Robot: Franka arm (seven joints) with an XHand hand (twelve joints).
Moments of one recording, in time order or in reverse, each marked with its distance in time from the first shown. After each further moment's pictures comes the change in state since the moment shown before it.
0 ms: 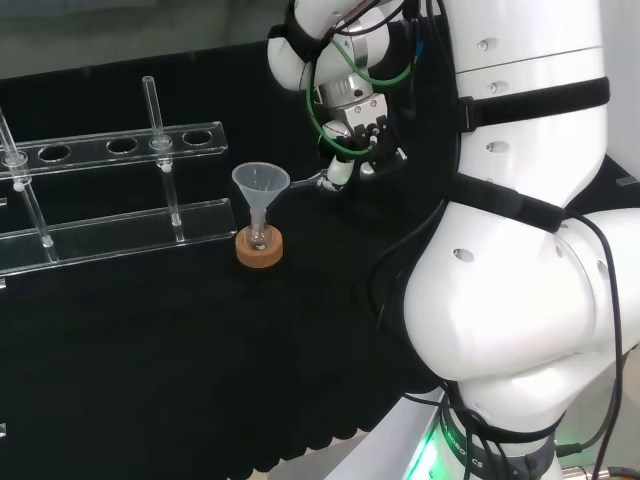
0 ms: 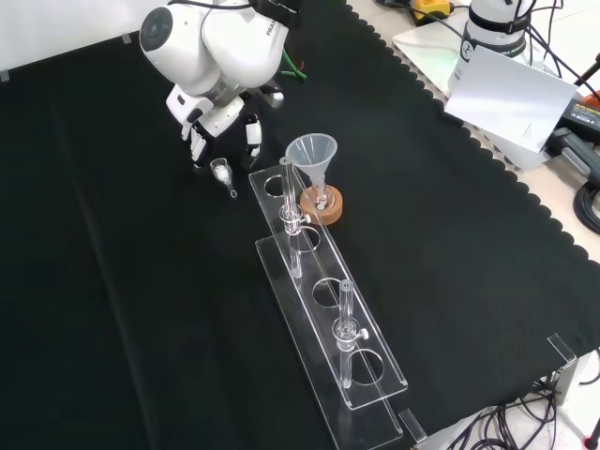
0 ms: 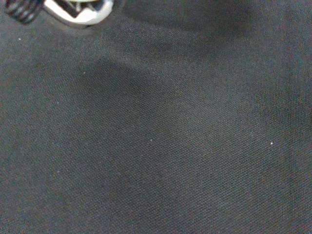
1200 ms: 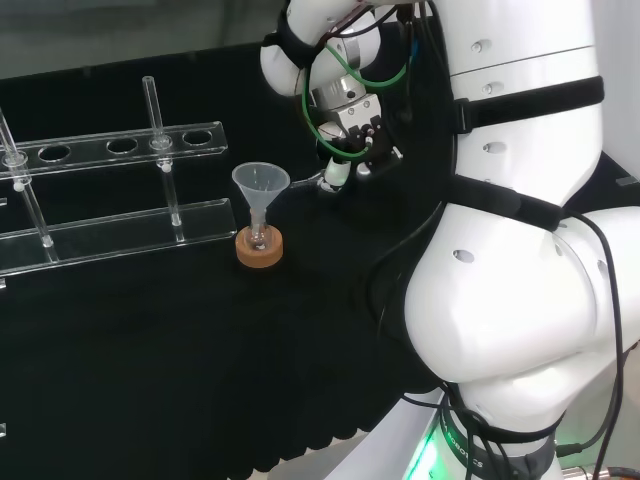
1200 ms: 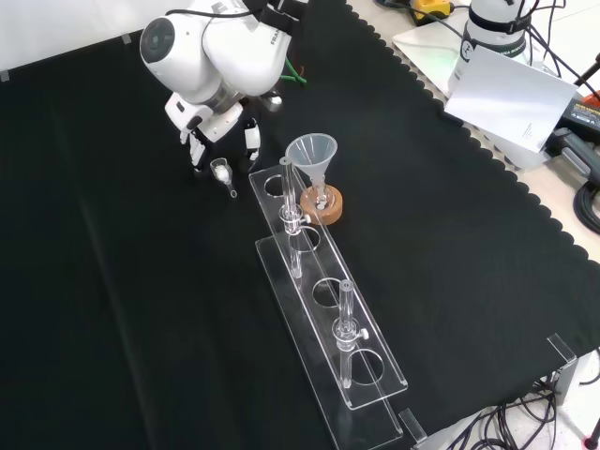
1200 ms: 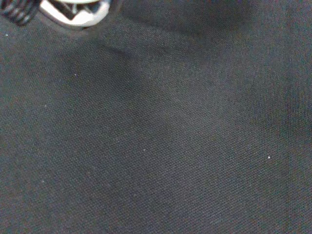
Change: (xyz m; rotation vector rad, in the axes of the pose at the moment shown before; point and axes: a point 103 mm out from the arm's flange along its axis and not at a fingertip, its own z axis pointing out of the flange) arm 0.003 0.008 -0.001 0.005 -0.056 0.004
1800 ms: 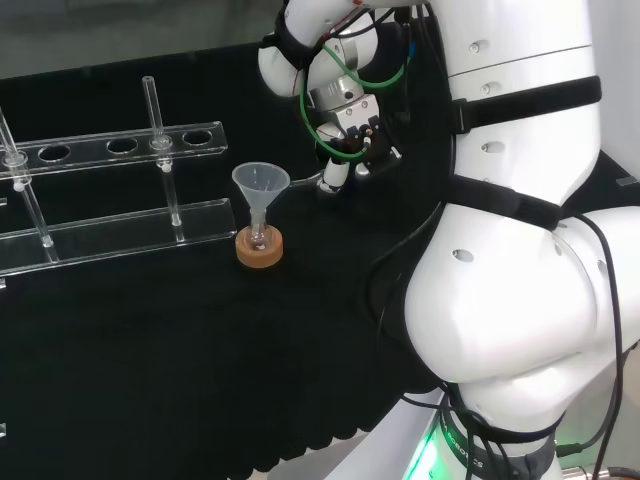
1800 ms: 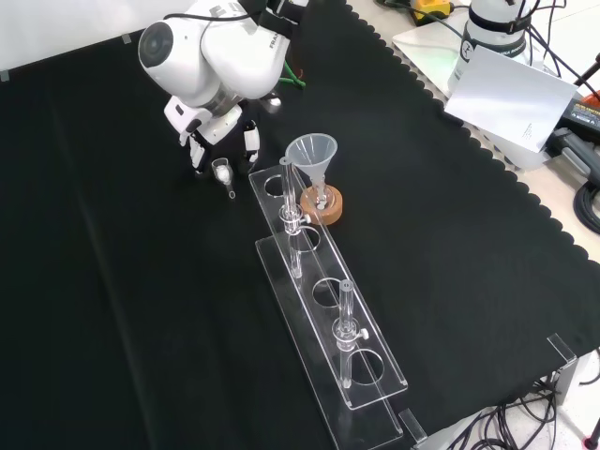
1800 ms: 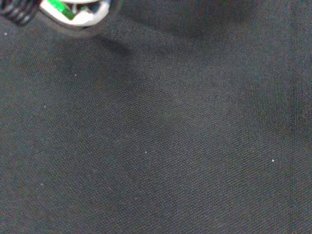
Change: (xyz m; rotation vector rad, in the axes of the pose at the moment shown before) arm 0.001 0.003 0.001 0.008 -0.007 -0.004
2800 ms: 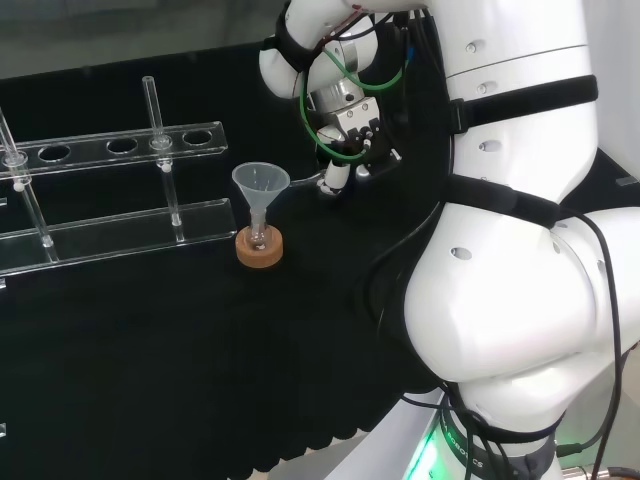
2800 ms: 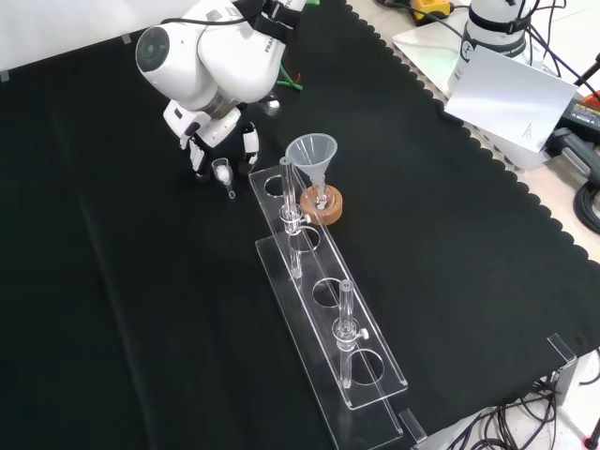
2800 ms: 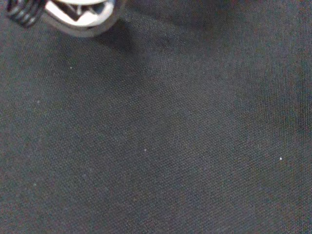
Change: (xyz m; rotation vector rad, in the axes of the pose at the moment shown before) arm -0.001 0.006 0.005 0.013 0.011 -0.009
